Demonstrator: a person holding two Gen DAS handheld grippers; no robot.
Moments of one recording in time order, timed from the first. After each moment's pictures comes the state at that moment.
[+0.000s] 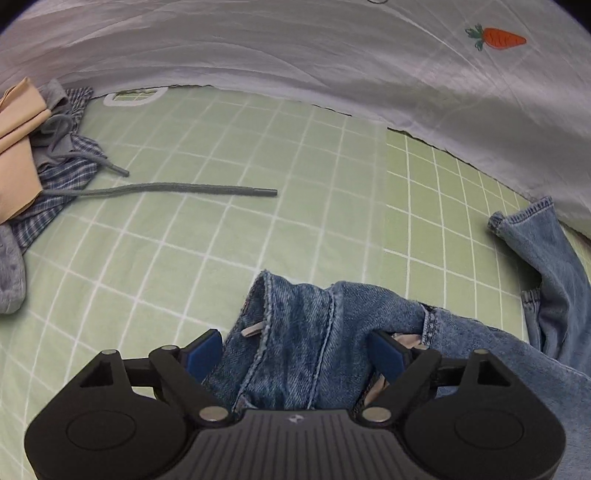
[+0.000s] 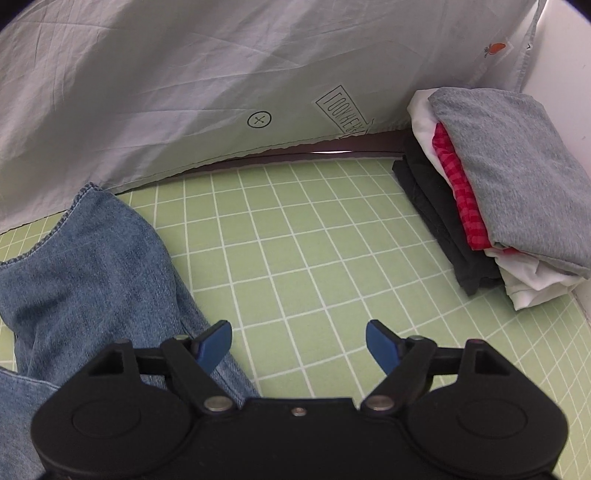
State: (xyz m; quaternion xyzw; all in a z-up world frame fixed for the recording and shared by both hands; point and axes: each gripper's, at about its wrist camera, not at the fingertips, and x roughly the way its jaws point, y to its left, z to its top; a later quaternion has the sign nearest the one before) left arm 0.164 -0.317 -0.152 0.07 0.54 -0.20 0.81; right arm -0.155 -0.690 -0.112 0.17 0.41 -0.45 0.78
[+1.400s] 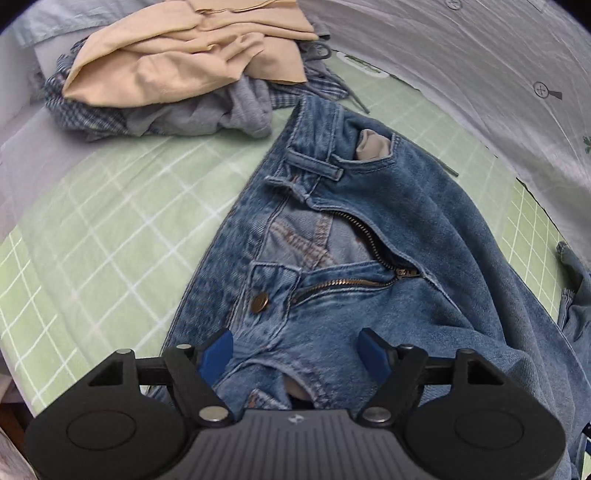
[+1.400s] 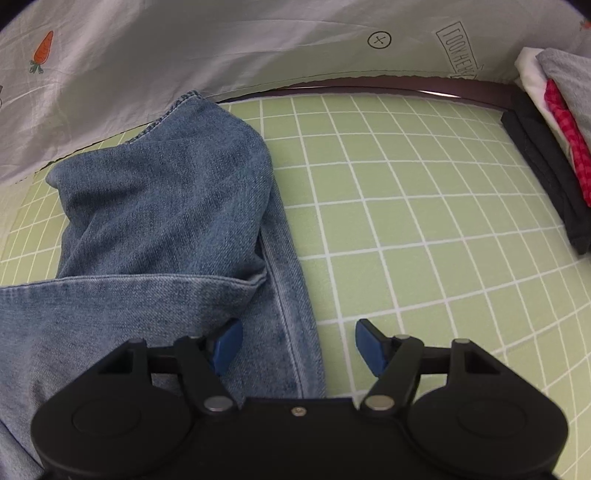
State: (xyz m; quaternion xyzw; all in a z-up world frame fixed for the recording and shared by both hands) left arm 0.051 -0.126 -0.117 -0.10 0.57 0.00 0.82; right arm -0.121 -0.646 -0.159 0.21 0.46 -0.32 0.80
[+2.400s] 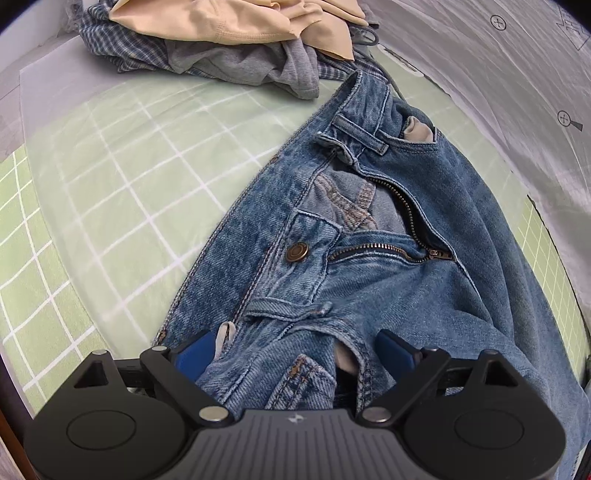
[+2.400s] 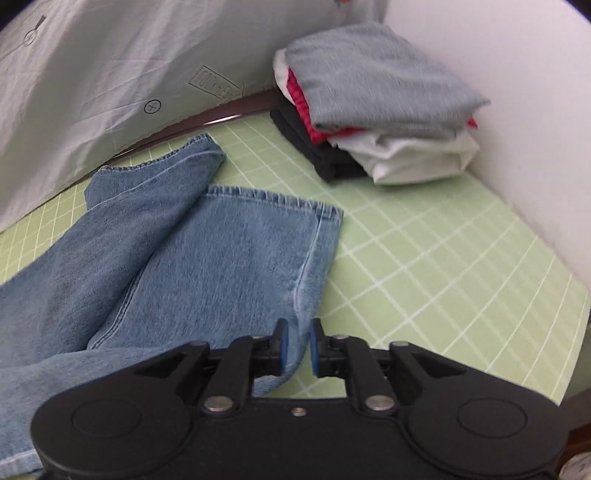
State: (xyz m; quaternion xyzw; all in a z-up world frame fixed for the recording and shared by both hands) left arm 0.039 -0.097 -0.141 -0.17 0.57 0.00 0.80; right arm -0.329 -0.627 -0.107 0.27 0.36 -0.52 0.73
